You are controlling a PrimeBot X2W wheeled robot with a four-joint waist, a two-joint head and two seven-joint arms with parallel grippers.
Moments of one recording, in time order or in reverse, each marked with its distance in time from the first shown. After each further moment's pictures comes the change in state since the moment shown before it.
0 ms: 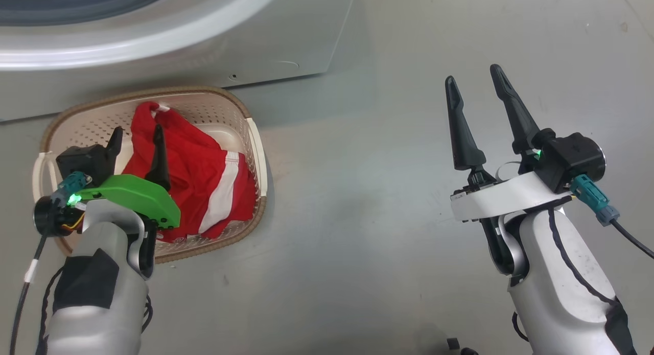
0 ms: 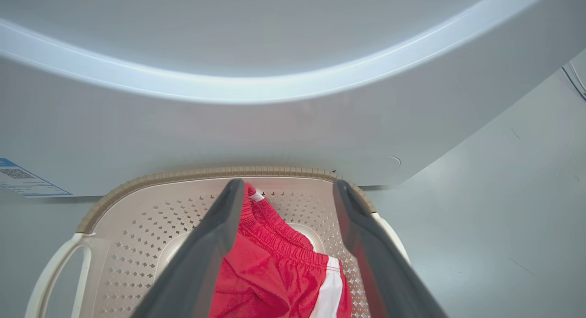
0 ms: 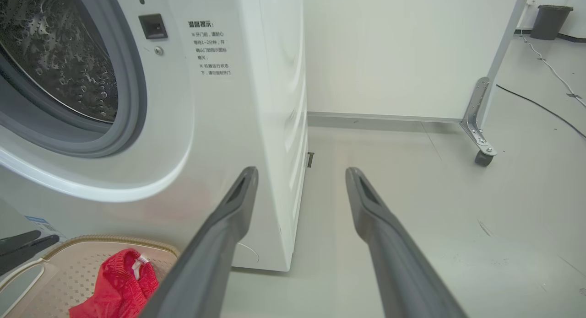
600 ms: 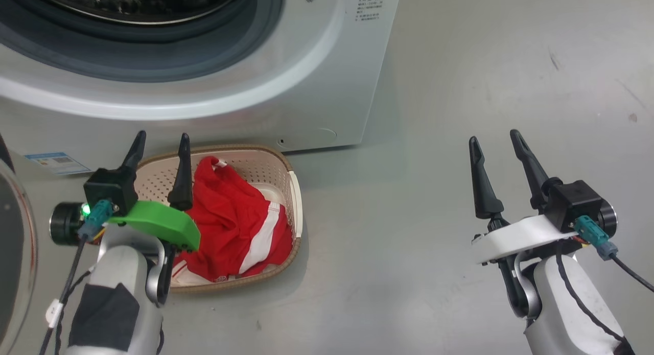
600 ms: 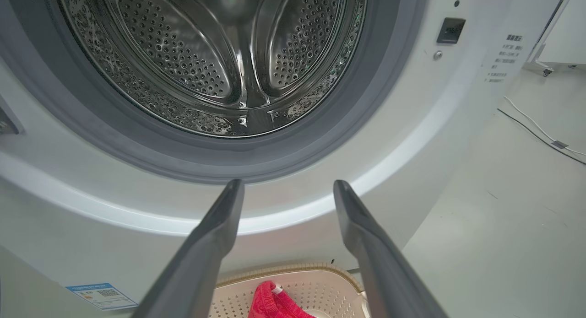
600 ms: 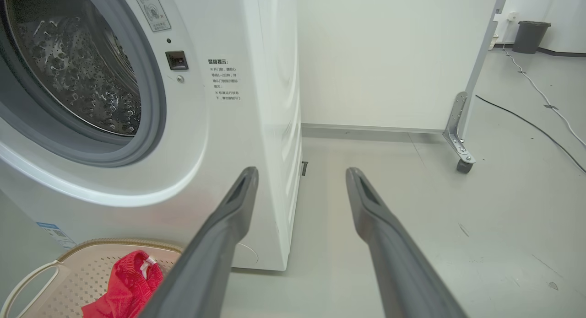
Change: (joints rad) left arm 0.160 -0.016 -0.044 -0.300 0.091 0.013 -0.003; right arm 0.141 -0.013 -0.089 0.092 -0.032 0.000 0.000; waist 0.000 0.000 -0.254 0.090
